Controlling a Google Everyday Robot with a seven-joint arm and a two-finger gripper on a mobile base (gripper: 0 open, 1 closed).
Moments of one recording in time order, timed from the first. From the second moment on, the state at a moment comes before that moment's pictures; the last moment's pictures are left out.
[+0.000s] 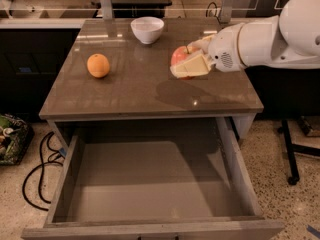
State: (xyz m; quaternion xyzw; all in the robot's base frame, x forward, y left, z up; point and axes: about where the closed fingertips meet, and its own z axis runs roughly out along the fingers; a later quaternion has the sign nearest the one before) arm 0.604 -0.084 0.931 -0.44 0.75 0.17 0.47
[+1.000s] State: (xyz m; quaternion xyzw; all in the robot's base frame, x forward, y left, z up) arm 0.740 -0.109 0.881 -0.42 0.76 0.16 0.46
